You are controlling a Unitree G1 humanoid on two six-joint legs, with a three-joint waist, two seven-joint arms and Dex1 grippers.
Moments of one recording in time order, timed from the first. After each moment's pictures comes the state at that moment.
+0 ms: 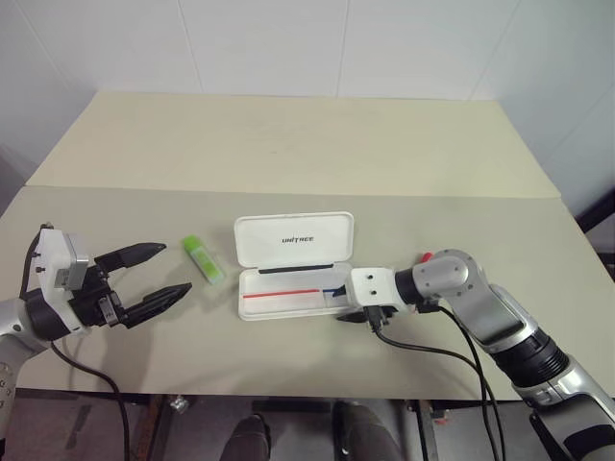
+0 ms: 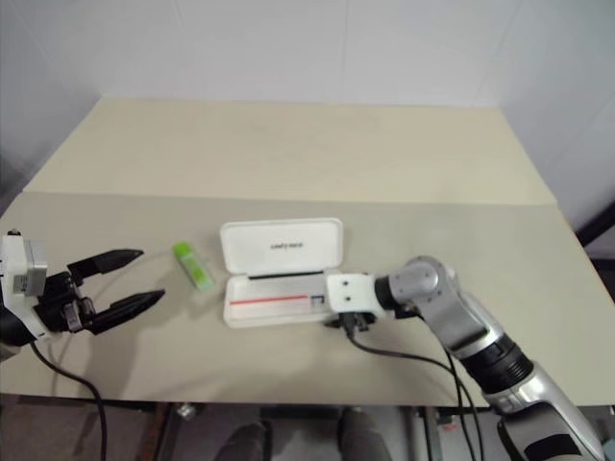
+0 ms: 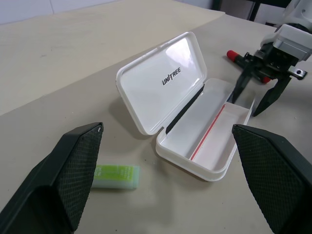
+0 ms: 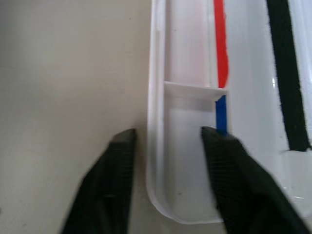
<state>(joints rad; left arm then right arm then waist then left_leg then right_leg) 0.06 0.83 0.58 -0.34 -0.73 0.49 -0.97 -0.59 -0.67 0.42 -0.15 -0.05 0.29 1.21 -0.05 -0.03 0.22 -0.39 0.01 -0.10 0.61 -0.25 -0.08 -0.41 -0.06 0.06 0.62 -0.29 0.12</state>
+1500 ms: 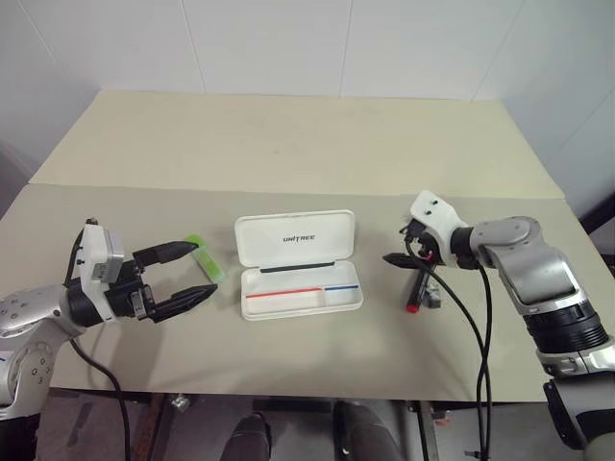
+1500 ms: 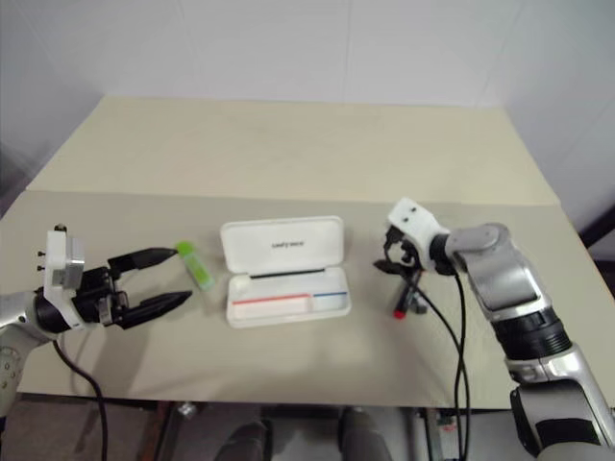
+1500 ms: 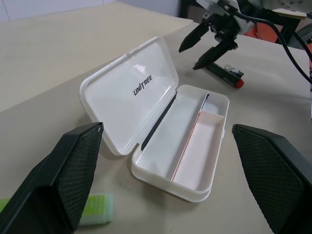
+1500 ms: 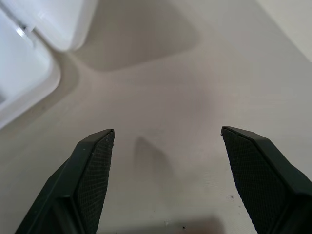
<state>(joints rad) -0.08 0.80 0.40 -0.25 -0.70 0.42 -1.03 -0.69 -0.71 0.15 -0.07 0.09 0.86 0.90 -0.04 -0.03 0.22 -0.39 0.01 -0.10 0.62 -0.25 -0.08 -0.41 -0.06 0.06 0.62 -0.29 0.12</state>
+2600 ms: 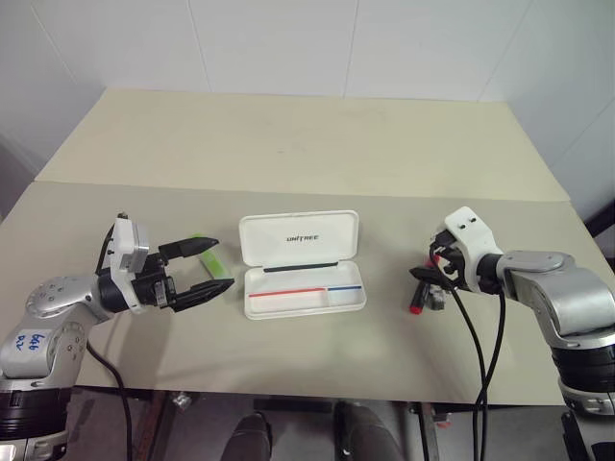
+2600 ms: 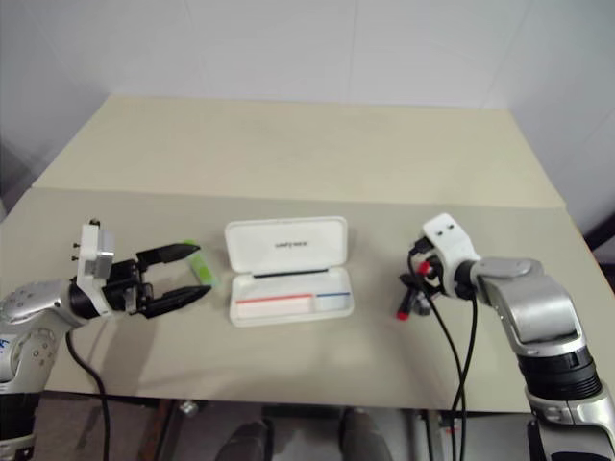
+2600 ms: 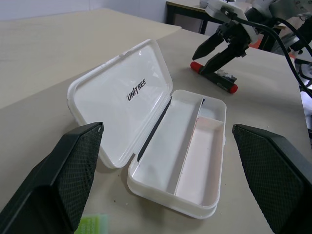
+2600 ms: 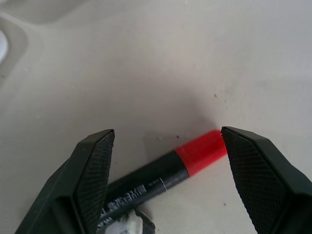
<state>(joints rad) -0.21 0.76 0.27 -0.11 -0.66 0.36 -1.08 -0.50 -0.74 0.00 -0.27 0.22 1.18 0.66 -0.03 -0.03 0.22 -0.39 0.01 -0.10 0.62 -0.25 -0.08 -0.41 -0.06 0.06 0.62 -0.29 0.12</state>
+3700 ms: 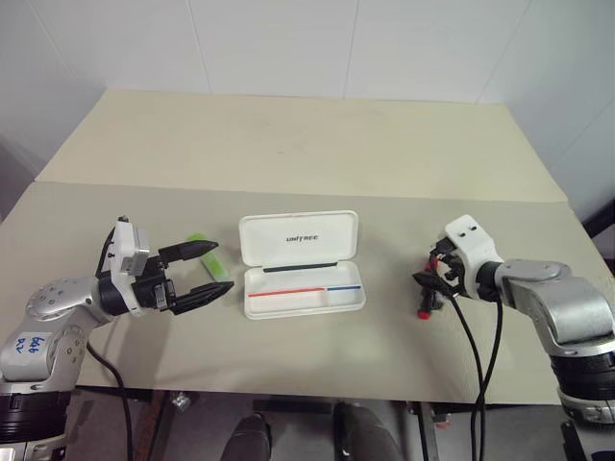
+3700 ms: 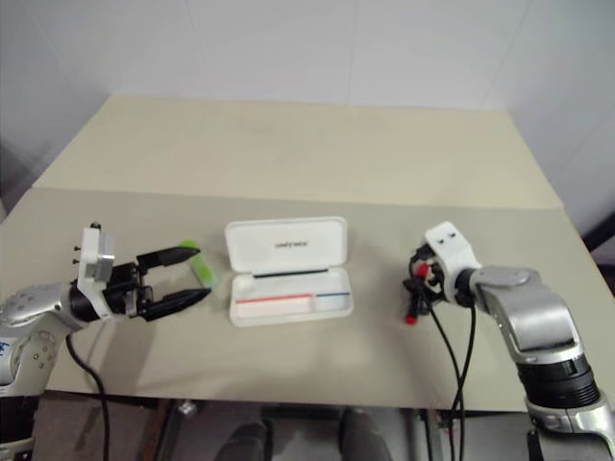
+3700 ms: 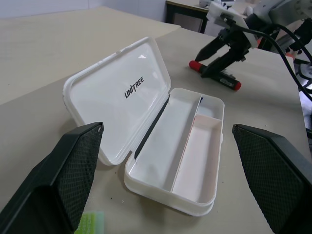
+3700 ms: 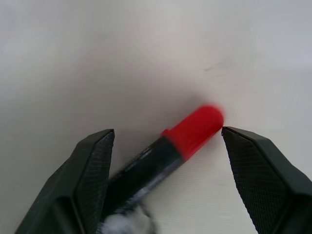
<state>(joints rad) -0.19 0.76 0.27 -0.11 -0.66 0.36 -1.07 -0.46 -0.71 0.00 -0.26 0.23 1.18 0.61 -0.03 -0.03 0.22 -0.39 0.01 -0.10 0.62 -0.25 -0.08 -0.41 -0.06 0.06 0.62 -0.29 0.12</state>
